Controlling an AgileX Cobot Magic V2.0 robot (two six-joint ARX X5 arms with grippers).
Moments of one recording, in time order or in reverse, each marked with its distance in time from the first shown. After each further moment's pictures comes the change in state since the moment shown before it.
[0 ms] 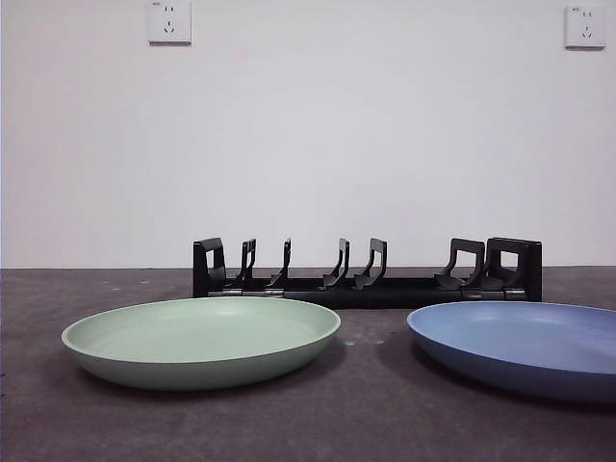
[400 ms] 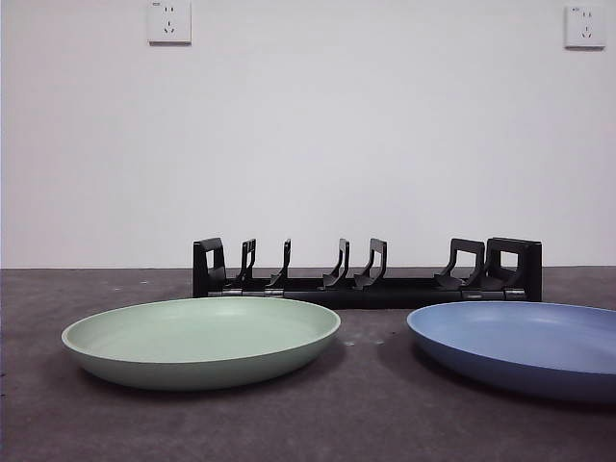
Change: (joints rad) left arm 0.000 0.000 0.000 0.000 -0.062 0.122; right arm 0.000 0.000 0.000 0.000 0.035 -0.116
